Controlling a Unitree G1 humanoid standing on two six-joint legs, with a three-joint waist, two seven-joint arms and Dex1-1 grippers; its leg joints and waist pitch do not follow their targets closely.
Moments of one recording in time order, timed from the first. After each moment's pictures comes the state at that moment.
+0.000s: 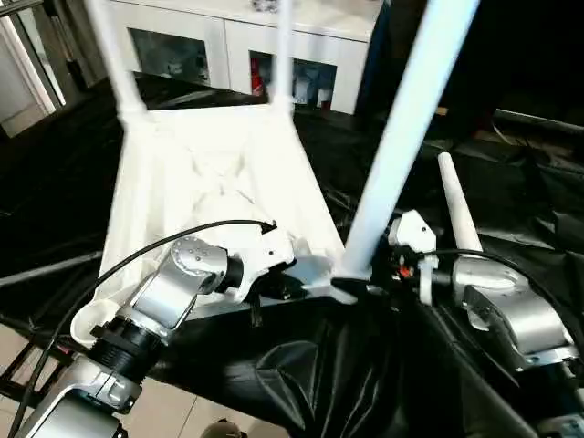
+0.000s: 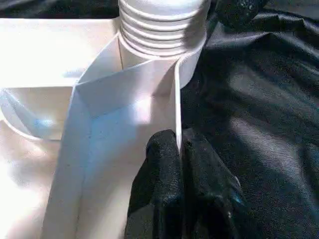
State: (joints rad) left arm -0.52 0.39 -0.40 0.26 0.00 0.37 -1.12; right arm -0.33 -0.47 0.17 0.12 0.22 0.33 1.03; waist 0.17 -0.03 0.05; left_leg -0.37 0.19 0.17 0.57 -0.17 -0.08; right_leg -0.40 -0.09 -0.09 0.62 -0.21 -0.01
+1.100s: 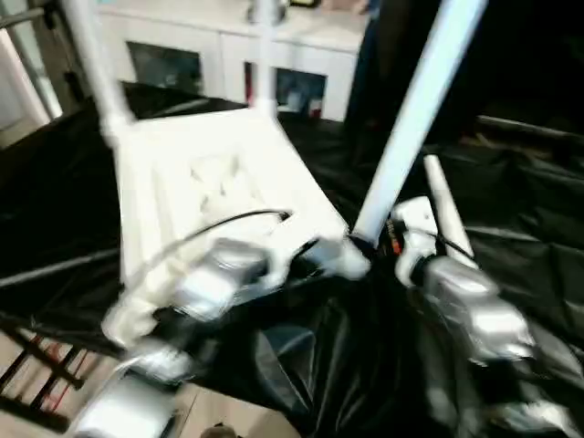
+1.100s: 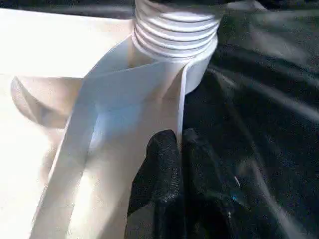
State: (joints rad) left arm -0.68 0.08 -0.31 0.59 0.04 0.47 -0.70; right arm -0.41 -0.13 -0.03 0.35 0.14 0.33 0.40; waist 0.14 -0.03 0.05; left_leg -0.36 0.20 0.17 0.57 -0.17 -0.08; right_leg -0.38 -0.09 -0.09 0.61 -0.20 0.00
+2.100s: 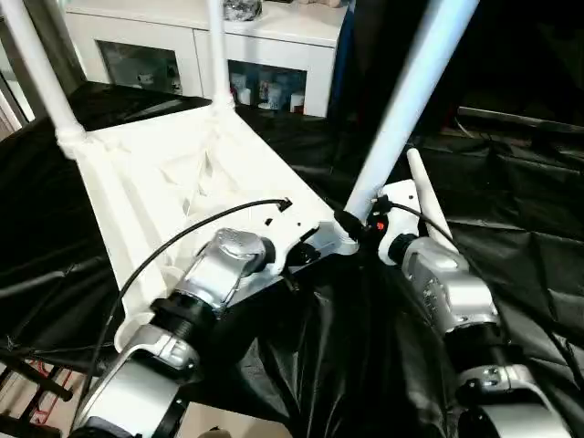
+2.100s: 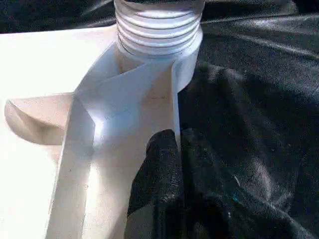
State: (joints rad) left arm -0.68 0.16 -0.33 0.58 0.07 0.39 -0.76; right arm -0.54 -0.13 -0.04 0.52 0.12 0.29 0.49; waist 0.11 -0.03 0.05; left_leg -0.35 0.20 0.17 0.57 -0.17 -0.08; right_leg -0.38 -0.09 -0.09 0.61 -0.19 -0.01
